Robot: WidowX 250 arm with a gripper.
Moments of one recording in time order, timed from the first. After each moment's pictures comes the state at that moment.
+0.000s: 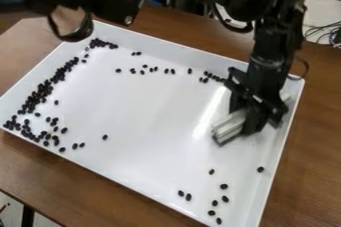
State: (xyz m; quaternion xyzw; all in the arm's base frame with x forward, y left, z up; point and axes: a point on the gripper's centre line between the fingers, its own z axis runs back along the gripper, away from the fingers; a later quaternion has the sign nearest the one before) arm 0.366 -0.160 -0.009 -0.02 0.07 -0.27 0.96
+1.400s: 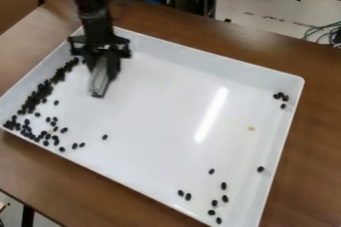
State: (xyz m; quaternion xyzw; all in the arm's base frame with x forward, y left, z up) arm 0.349 0.117 -0.008 -0.01 0.07 0.17 0.98
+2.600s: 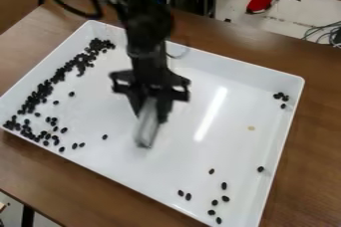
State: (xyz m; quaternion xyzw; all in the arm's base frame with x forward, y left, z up) arm 0.297 -0.062 0.032 -0.04 0.00 0.09 1.00
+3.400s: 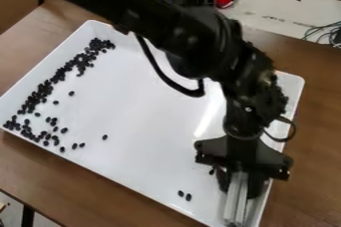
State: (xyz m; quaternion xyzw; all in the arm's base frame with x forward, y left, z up) arm 0.267 -0.181 -0.002 -0.07 0.01 0.08 0.99
